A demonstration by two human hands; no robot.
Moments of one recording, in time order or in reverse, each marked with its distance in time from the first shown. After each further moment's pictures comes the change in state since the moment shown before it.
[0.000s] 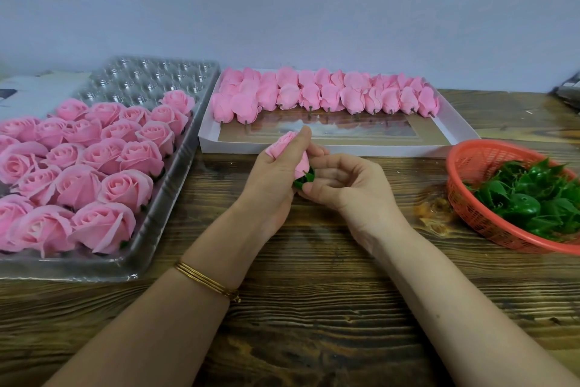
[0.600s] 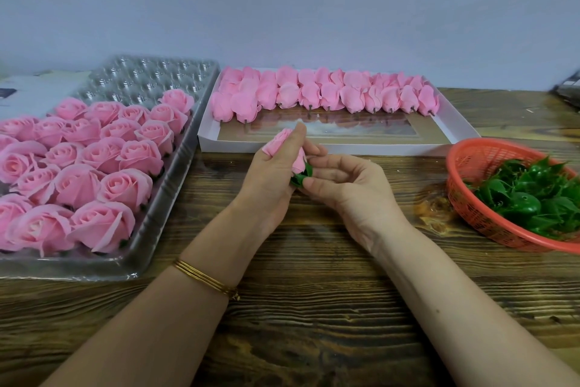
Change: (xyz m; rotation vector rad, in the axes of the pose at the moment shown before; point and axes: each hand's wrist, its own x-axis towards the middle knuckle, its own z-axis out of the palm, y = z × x) left_hand 0.002 0.000 -0.004 0.023 -0.004 0.027; right_hand 0.000 -0.001 0.002 0.151 0.028 0.089
